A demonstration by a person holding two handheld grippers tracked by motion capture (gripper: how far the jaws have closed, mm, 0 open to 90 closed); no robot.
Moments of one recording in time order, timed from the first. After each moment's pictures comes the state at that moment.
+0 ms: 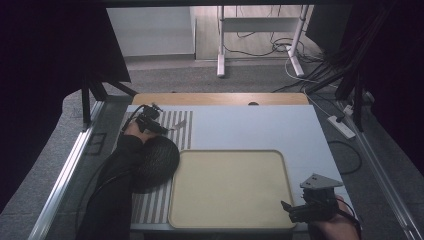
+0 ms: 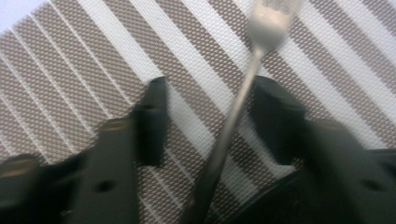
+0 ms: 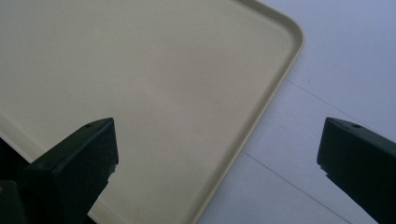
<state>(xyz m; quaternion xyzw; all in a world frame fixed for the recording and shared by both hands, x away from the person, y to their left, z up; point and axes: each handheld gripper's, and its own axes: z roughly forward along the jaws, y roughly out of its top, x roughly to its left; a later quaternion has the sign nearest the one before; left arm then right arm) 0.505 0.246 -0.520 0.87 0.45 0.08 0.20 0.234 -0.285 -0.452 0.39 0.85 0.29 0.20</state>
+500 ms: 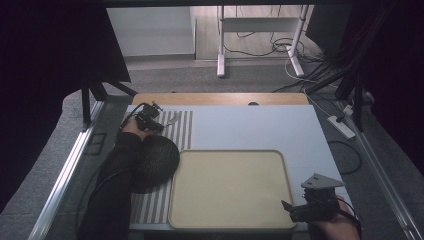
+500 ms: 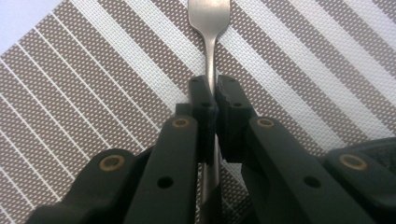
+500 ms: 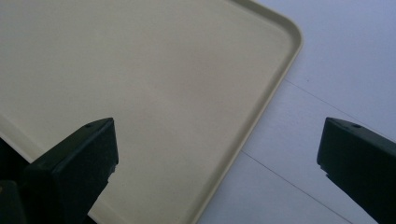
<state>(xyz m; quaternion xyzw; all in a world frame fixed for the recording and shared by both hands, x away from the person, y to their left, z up) 0.512 0.249 -0.517 0.89 0.42 0.08 0.19 0.233 -0.287 -0.452 0.39 0.85 0.30 0.20</state>
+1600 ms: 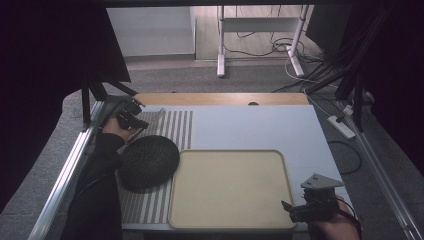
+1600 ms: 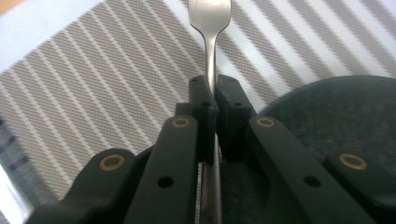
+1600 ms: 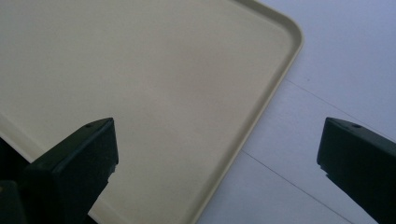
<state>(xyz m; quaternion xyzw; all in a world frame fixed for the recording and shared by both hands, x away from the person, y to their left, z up) 0.477 0.289 -0.479 0.86 0.46 0.08 0.20 0.233 -0.286 -0.452 0.39 0.85 0.30 0.20</state>
